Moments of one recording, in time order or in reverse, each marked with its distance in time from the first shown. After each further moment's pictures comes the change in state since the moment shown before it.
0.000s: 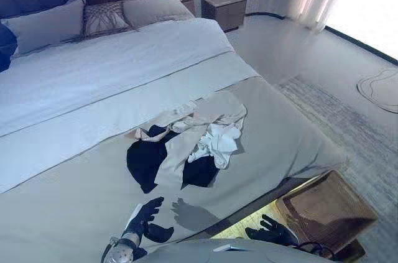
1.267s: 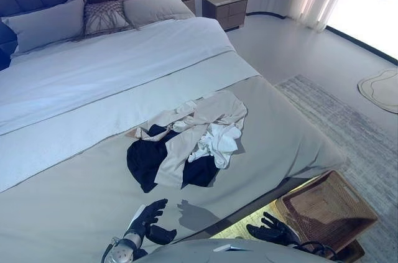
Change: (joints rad) left arm -0.001 0.000 0.001 -0.002 -0.019 0.007 -0.057; right arm -0.014 -0.006 -0.029 -0.013 0.077 -0.023 -0.010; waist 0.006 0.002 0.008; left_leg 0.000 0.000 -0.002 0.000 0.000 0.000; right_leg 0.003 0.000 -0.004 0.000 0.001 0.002
